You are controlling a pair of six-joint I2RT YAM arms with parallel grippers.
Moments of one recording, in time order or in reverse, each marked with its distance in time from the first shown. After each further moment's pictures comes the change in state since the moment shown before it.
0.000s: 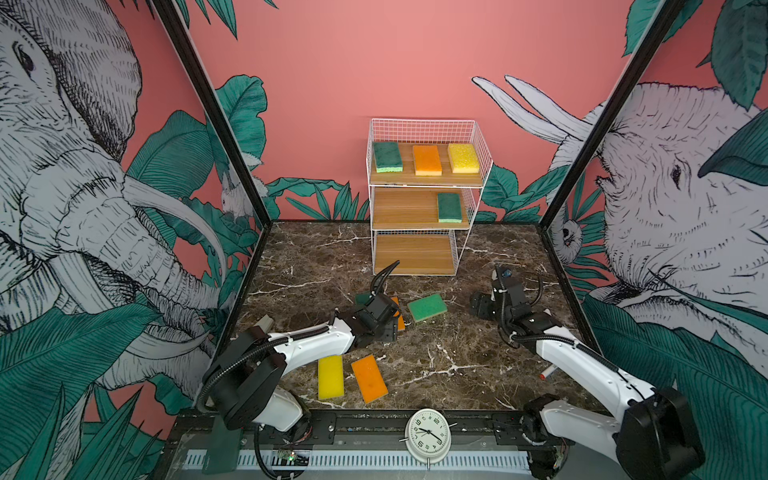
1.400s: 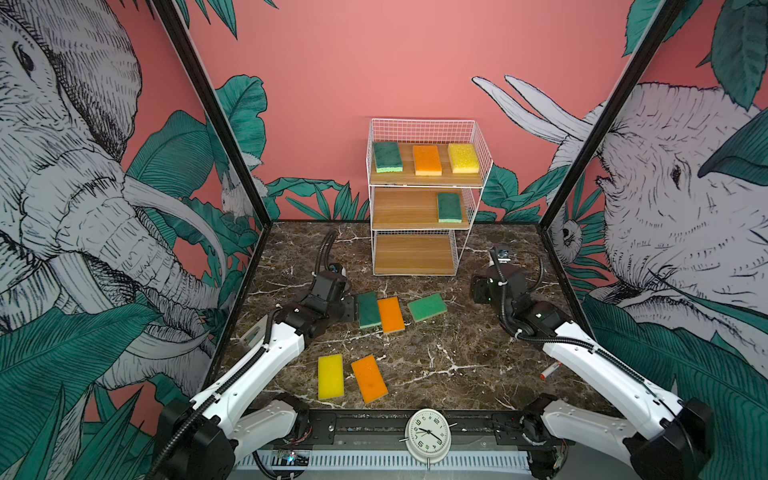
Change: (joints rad) left arm 0.321 -0.394 0.041 -0.301 0.076 0.276; right arm 0.191 -0.043 0.229 -0.126 0.280 -0.104
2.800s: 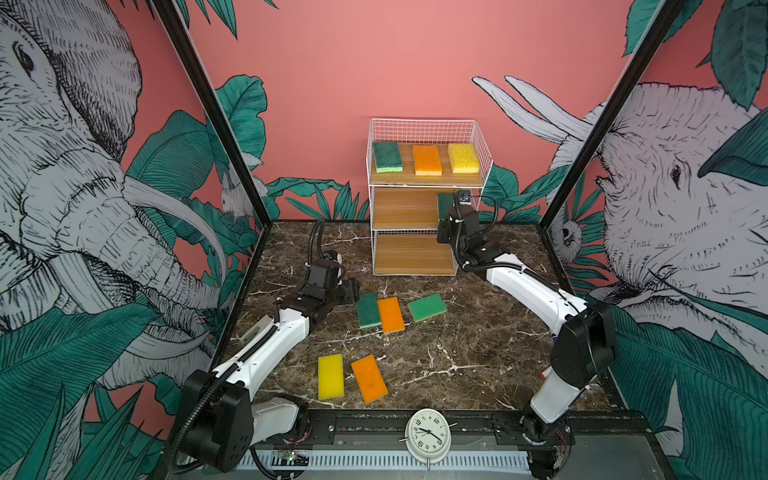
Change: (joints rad) left arm 0.166 0.149 0.003 0.282 0.144 -0.010; right arm -0.049 0.632 0.613 0.233 -0.012 -0.063
